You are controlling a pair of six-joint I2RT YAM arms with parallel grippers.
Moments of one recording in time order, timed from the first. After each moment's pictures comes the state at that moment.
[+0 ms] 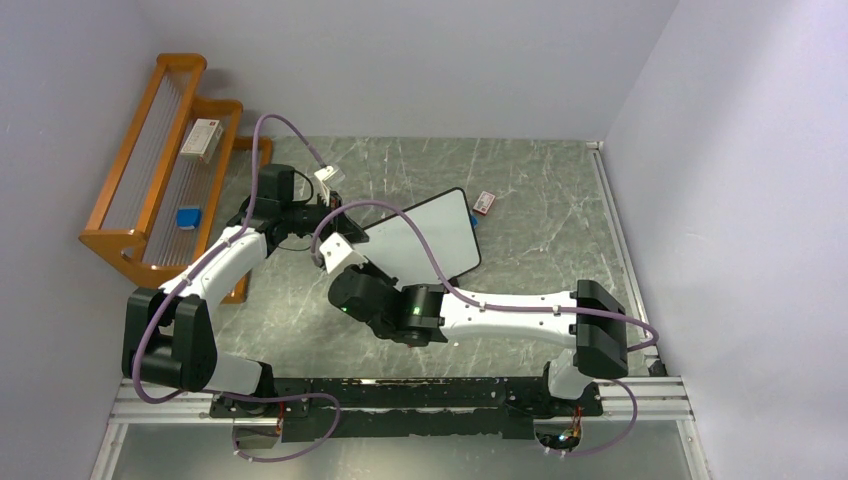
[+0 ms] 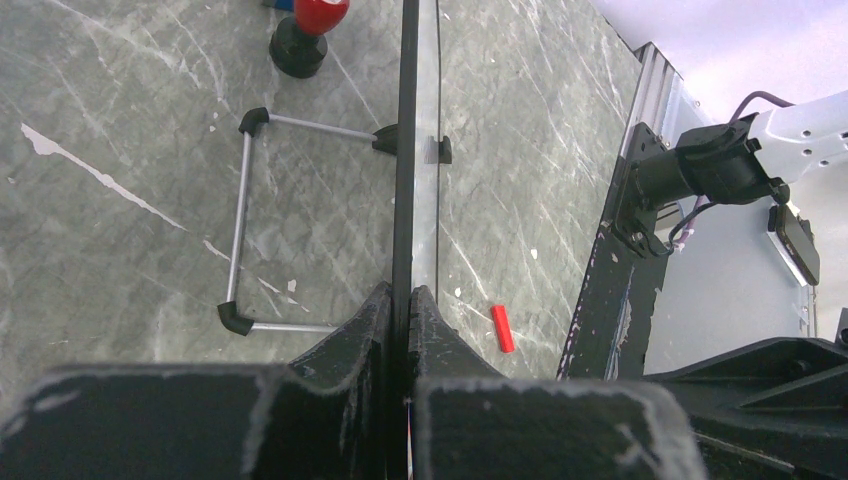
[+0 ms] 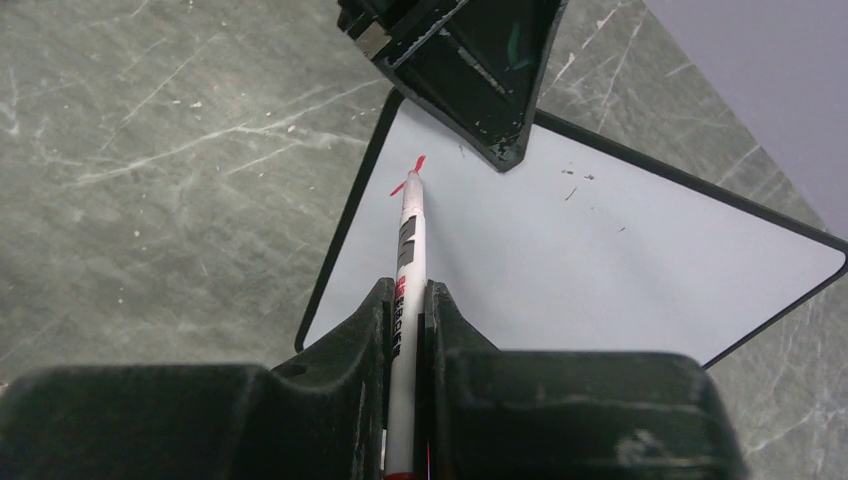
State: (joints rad) left arm -0.22 1.40 0.93 -0.20 0.98 0.00; right arm 1.38 1.64 1.31 -0.29 0.78 0.02
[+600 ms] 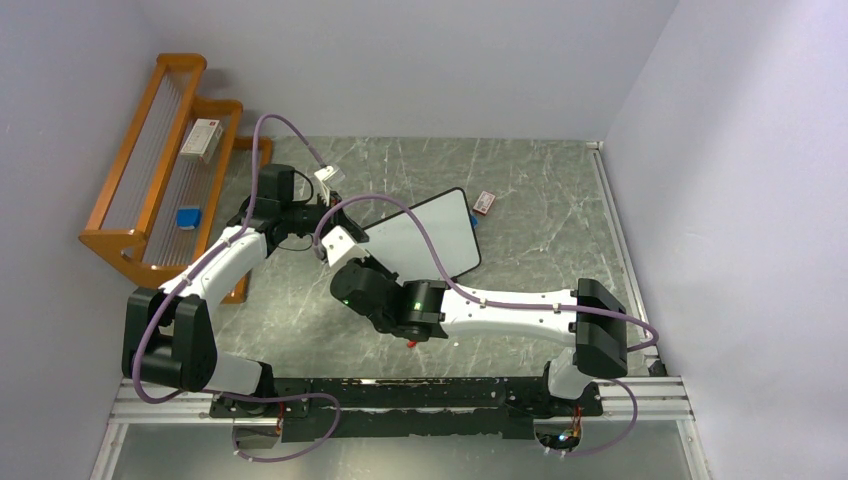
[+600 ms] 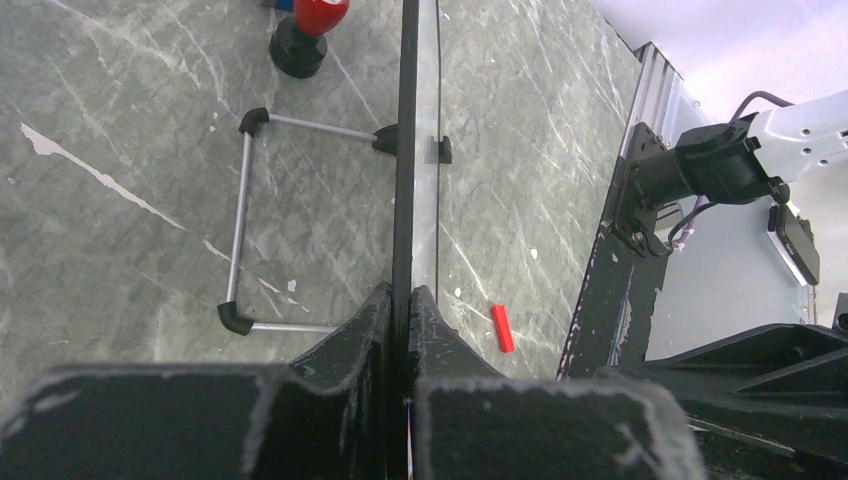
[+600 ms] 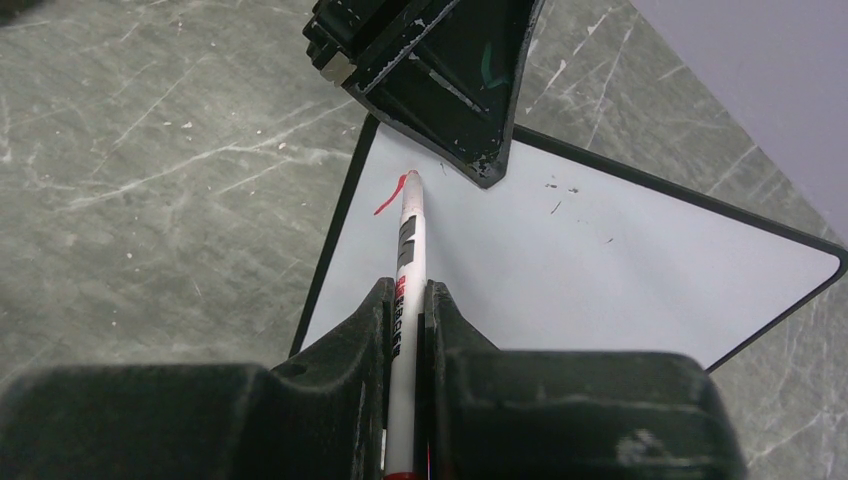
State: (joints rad) left arm -0.22 1.40 0.93 -0.20 0.98 0.00; right arm 1.35 1.64 1.31 -0.25 0.78 0.01
